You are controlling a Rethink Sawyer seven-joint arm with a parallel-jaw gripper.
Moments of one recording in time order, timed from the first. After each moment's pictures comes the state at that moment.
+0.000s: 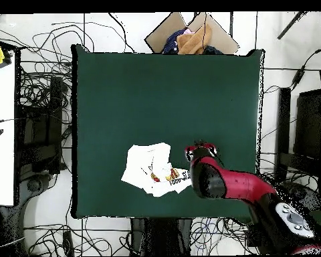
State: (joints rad) arm -0.78 -0.59 0.25 1.93 -0.51 -0.05 1.41
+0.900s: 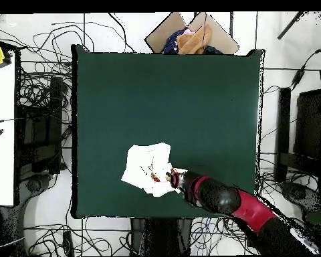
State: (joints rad) arm -1.11 -0.51 0.58 2.20 -0.29 0.29 1.41
